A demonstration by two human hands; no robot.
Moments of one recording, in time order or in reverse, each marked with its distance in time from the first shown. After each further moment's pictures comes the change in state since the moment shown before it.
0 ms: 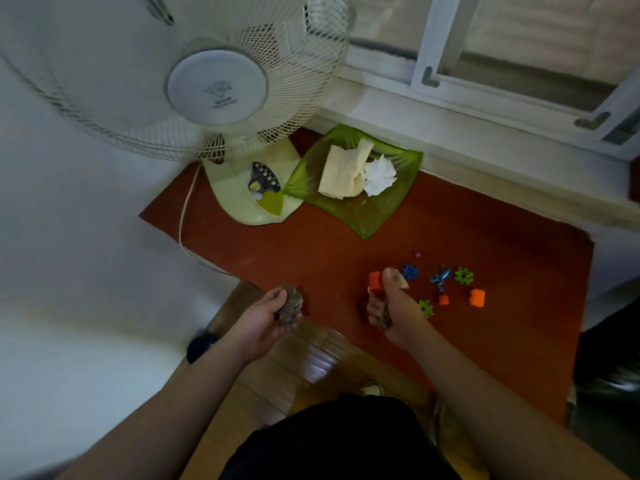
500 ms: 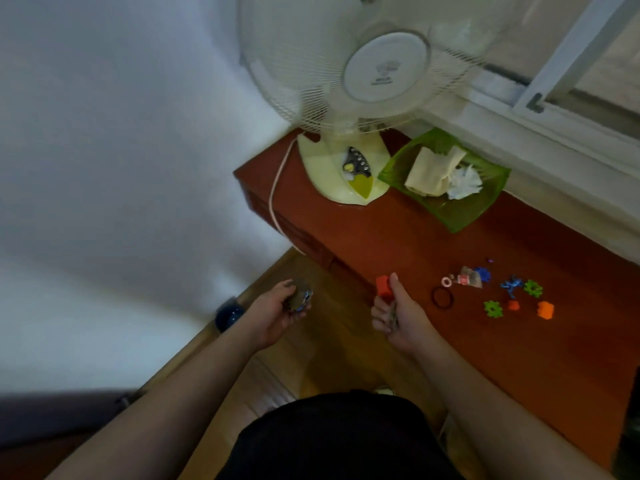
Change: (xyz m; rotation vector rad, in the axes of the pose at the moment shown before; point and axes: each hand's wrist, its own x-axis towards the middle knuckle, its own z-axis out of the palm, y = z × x) left_hand -0.076 -0.013 -0.143 -0.255 0.088 0.062; right_hand -0.049 0.095 0.121 0.005 -0.100 0.114
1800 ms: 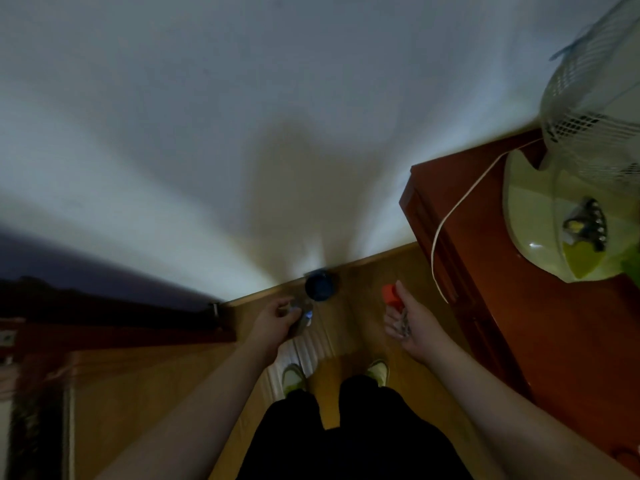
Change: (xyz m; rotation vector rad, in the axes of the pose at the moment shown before) left_hand -0.011 0.007 -0.230 -0.002 0.634 0.099; right_hand 0.125 0.087 0.196 -0.419 -0.168 0.385
